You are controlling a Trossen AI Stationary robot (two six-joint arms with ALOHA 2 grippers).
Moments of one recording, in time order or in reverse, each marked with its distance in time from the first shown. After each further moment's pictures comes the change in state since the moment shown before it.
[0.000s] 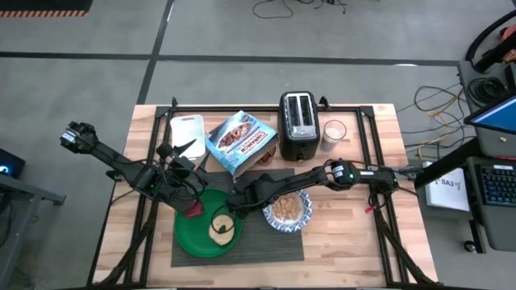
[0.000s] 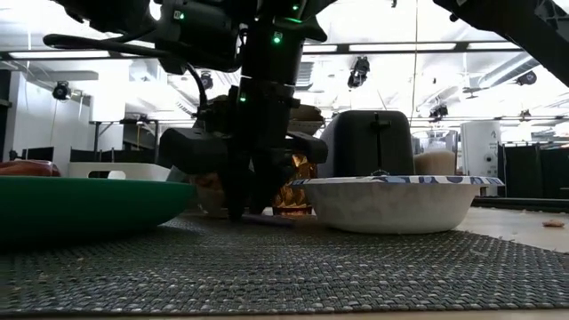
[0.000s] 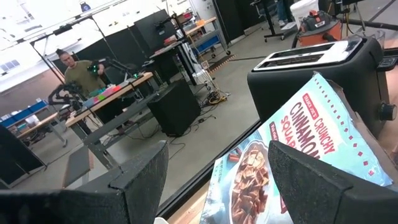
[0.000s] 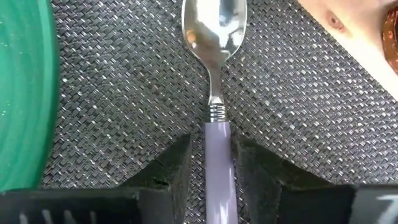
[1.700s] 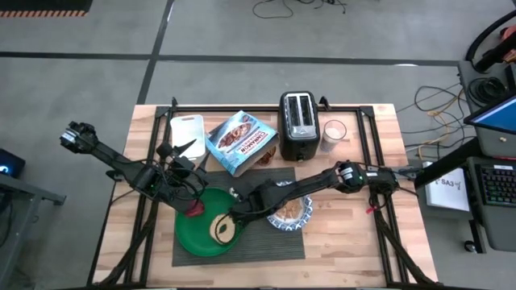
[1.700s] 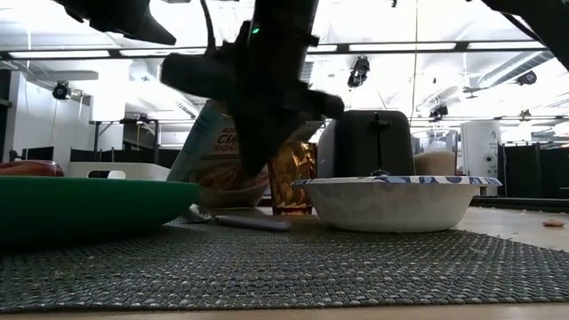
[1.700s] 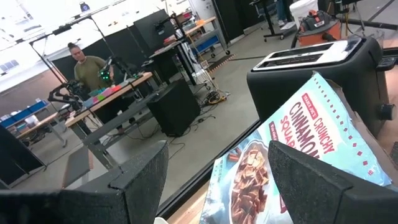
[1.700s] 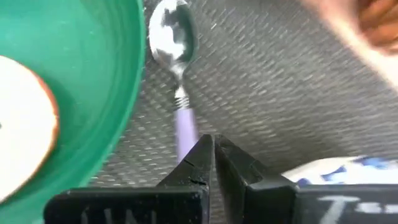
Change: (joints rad) left arm 0.000 0.000 0.000 0.002 0.002 0.004; right arm 0.072 -0.099 0.032 -0.101 -0.022 0.088
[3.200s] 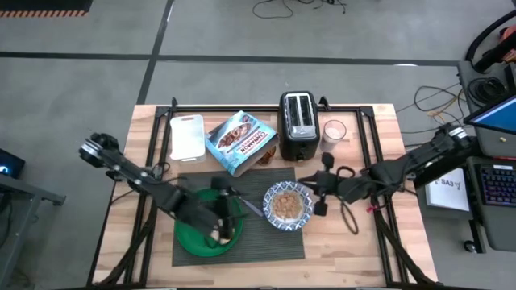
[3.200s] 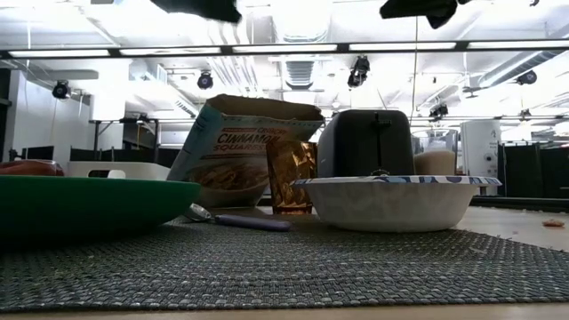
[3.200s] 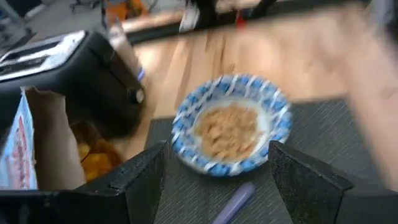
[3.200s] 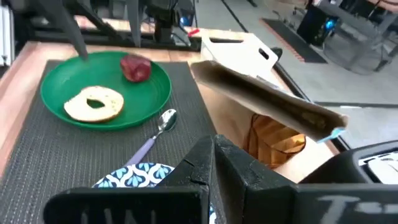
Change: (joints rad) left arm -0.038 0.423 0.280 0.360 0.749 0.283; right arm 0.193 -1.250 -1.288 0.896 0.276 -0.860
